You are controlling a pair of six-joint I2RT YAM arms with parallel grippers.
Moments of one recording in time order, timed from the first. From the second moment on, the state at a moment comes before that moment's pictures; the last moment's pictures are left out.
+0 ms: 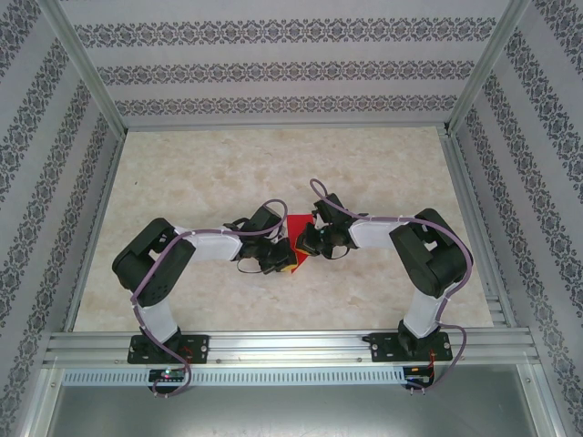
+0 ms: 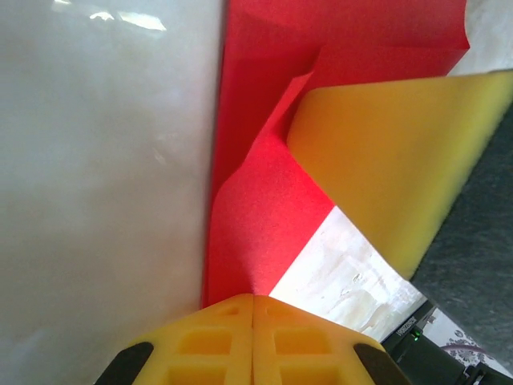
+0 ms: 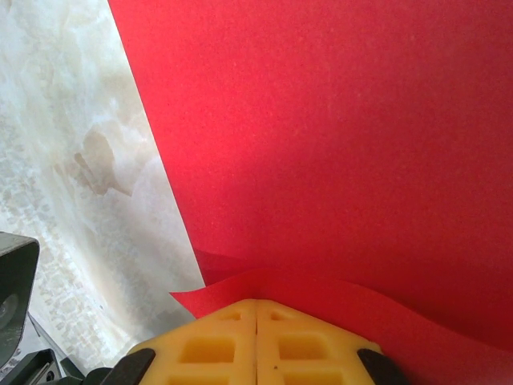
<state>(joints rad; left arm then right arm) -0.72 1.78 0.87 -0.11 0.54 -1.08 0.57 1.79 0.85 -0.10 -0.48 0.90</state>
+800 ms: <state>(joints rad) -0.72 1.81 0.92 -0.20 0.50 -1.08 0.57 1.79 0.85 -0.09 -0.48 0.90</state>
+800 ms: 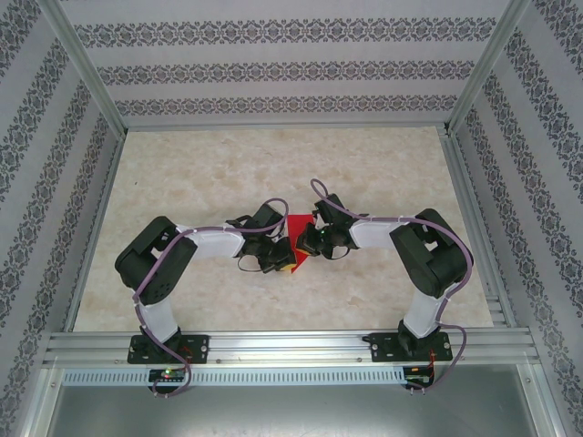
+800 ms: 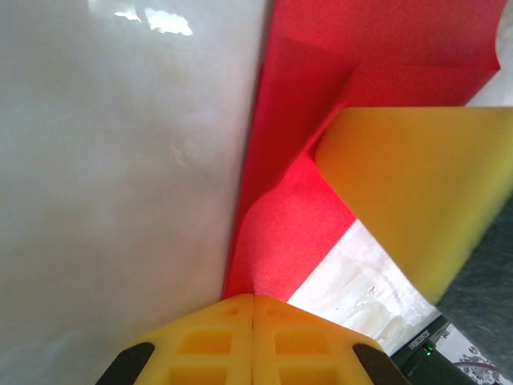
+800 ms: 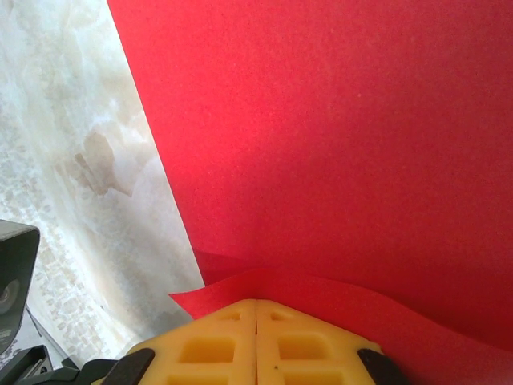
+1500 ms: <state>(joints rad) -0.72 1.82 0.96 -0.27 0.49 -1.05 0.55 1.69 0.77 -0.09 -0.48 0.88</state>
